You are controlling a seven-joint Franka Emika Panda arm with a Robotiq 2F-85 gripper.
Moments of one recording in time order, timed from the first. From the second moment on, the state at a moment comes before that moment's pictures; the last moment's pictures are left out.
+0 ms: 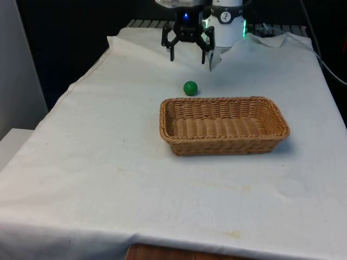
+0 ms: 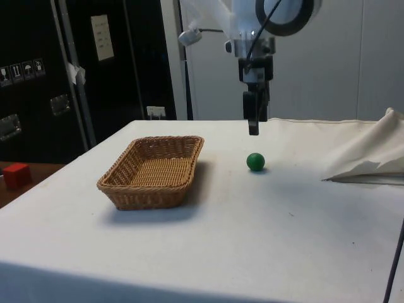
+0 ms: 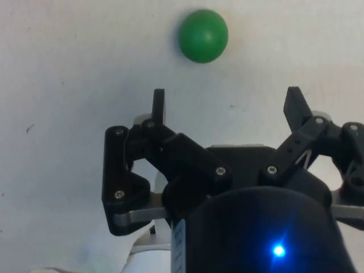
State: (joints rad) arm 0.41 -0.07 -0.65 -2.70 -0.15 2.65 -0.09
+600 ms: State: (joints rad) arm 0.41 0.05 -0.63 -2.66 -0.06 2.71 -0.15
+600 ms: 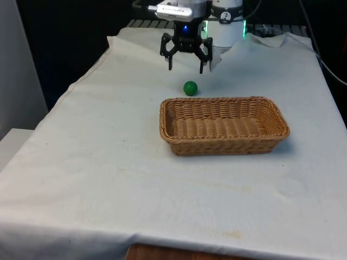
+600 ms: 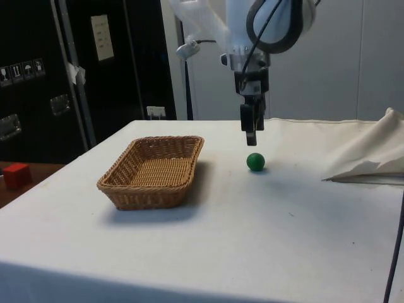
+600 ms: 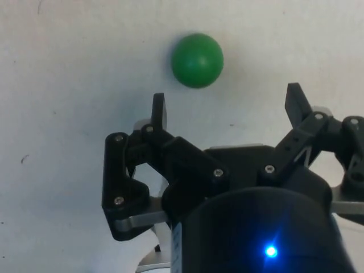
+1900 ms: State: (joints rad) arm 0.41 0.14 -0.55 -2.70 0.20 2.85 -0.28
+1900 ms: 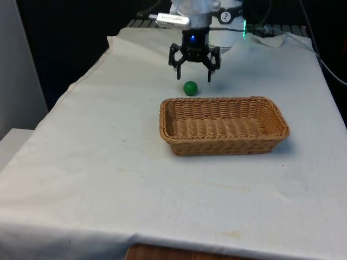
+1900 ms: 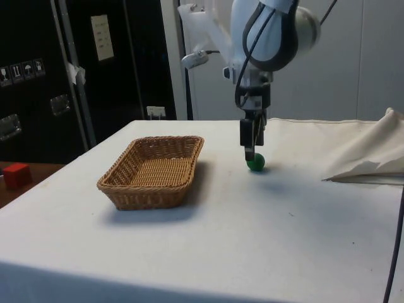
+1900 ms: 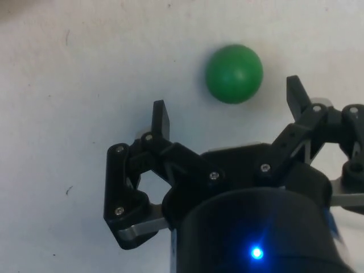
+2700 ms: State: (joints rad) arm 0.41 0.28 -0.51 -2.64 0.22 2.89 -0.28
